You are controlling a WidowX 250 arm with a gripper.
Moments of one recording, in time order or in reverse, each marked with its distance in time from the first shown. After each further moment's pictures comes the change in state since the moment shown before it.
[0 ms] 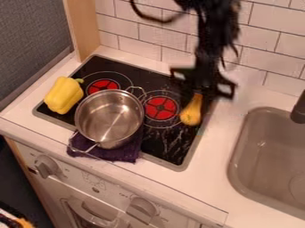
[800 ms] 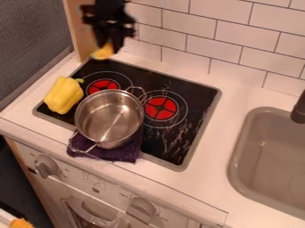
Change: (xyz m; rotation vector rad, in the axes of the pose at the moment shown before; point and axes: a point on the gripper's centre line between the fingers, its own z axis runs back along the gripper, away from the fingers) arm 0.033 0.183 0.013 0.014 -0.058 -0.070
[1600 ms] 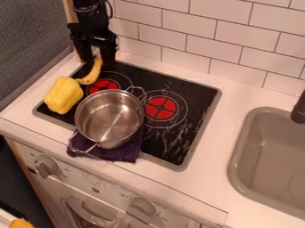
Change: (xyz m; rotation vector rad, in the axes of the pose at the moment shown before) arm 0.000 0.018 -0.031 -0.050 0.025 -0.047
